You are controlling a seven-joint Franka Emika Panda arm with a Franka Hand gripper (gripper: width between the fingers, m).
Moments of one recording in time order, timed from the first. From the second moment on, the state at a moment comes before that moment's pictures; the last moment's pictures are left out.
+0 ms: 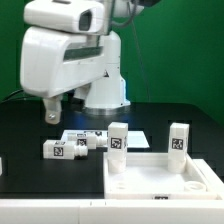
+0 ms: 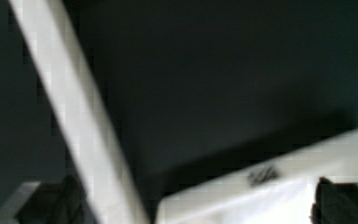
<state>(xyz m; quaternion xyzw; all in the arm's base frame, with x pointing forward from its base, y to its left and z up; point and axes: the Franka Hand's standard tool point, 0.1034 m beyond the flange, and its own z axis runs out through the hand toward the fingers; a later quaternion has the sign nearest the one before) 0.577 -0.109 0.124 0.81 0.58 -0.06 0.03</state>
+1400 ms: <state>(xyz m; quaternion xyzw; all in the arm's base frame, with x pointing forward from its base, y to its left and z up) 0.544 -0.149 0.100 1.00 -0.04 0.01 0.01</state>
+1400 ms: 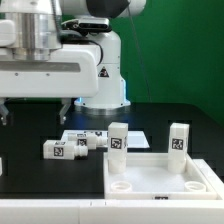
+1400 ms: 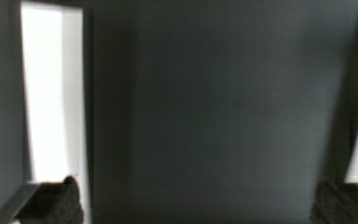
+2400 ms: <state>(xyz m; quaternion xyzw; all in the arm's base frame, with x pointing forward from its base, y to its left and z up) 0.496 -0.136 0.081 0.81 -0.58 0.00 -0.04</state>
